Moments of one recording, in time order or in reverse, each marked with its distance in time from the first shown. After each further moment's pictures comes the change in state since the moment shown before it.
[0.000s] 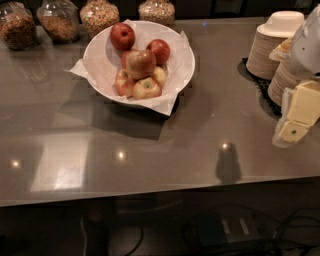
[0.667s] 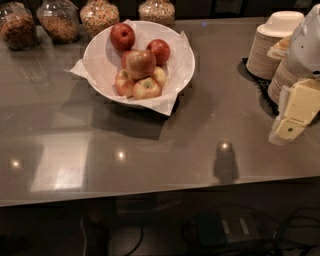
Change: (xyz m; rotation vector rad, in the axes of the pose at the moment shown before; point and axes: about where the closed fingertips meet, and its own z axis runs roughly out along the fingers) arm -0.006 -0.003 -0.001 0.014 -0.027 -0.003
